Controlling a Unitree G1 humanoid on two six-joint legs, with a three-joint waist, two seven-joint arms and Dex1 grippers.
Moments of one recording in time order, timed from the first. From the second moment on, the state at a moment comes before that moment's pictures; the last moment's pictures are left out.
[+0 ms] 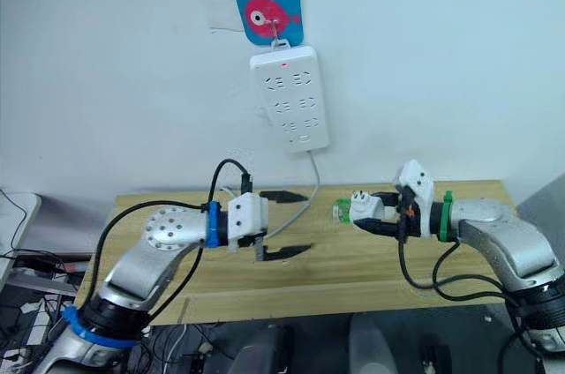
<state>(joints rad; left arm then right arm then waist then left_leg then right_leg) -0.39 0.54 -0.31 -0.18 -0.01 -0.05 -0.85 -0.43 -0.77 0.06 -0.22 0.83 0.95 0.68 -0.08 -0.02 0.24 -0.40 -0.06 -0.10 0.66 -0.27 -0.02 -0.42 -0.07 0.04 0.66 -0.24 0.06</state>
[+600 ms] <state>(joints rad) -0.46 0.40 -0.45 -0.03 0.44 -0.22 -0.62 -0.57 -0.45 -0.28 -0.20 1.09 1.61 0.19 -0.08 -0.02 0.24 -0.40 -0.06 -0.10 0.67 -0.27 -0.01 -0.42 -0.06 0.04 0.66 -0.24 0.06</state>
